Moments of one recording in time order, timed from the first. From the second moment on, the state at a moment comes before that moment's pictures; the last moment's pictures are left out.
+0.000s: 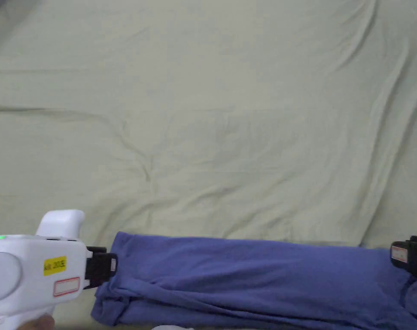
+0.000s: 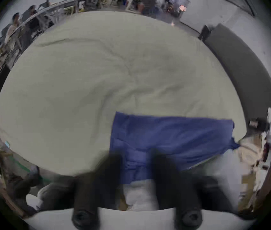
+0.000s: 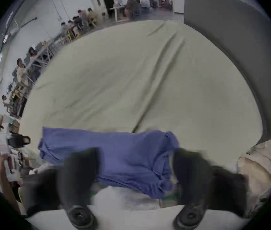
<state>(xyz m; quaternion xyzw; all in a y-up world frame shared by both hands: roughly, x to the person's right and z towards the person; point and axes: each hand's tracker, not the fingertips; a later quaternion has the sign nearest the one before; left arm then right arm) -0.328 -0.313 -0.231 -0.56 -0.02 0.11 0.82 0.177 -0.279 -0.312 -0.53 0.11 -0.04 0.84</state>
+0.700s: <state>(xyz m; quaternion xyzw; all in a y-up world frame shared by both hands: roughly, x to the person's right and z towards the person) -0.455 -0.446 -0.271 -0.52 -0.19 0.44 0.70 0.156 -0.337 -0.338 -0.52 0.30 -0.18 0.78</state>
